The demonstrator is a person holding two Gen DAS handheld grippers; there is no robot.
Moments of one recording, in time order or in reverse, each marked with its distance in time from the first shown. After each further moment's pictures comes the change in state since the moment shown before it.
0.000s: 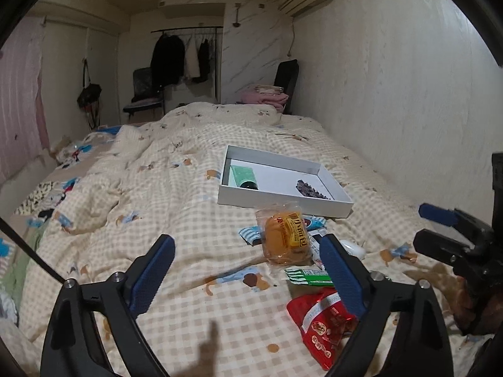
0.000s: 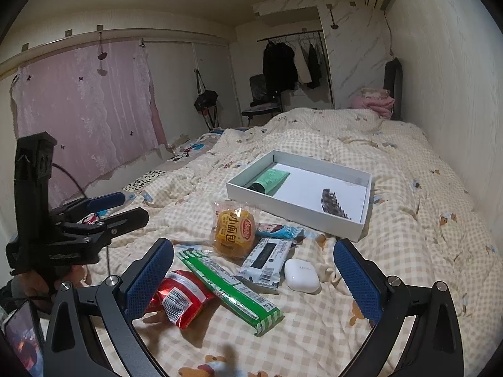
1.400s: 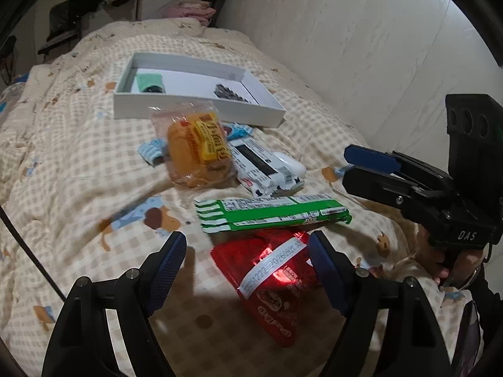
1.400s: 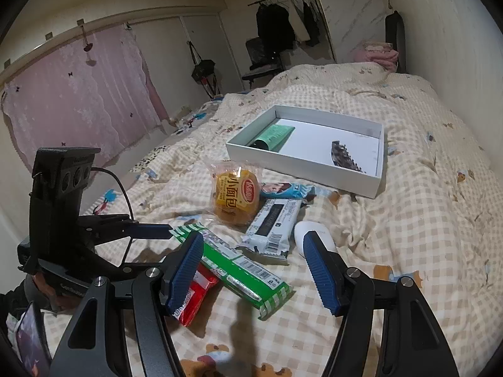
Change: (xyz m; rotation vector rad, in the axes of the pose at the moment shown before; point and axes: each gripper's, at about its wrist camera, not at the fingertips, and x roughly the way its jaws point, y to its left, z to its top) left arm 0.069 -0.031 -0.028 0.089 0.444 -0.381; right arm 0.030 -0.013 -0.011 0.086 0.188 0.056
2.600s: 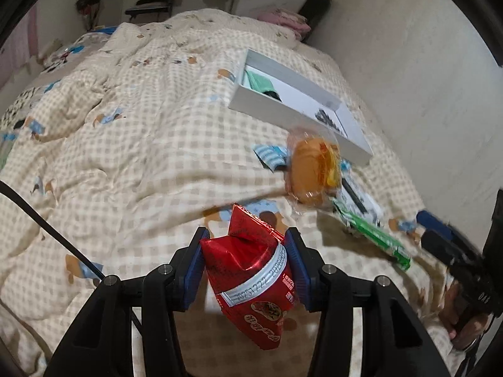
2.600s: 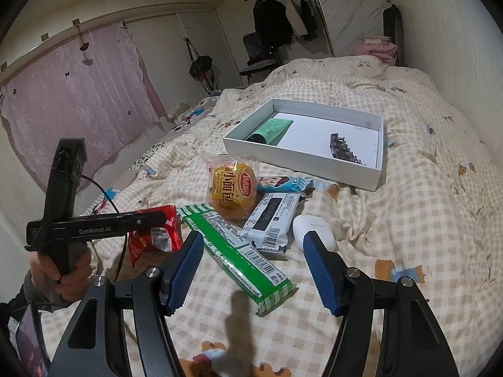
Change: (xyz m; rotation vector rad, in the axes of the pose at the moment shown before) left arm -0.023 0.056 -0.003 -0.318 -0.058 0.226; right arm 0.004 -0.003 -0.001 0.017 0.014 0.006
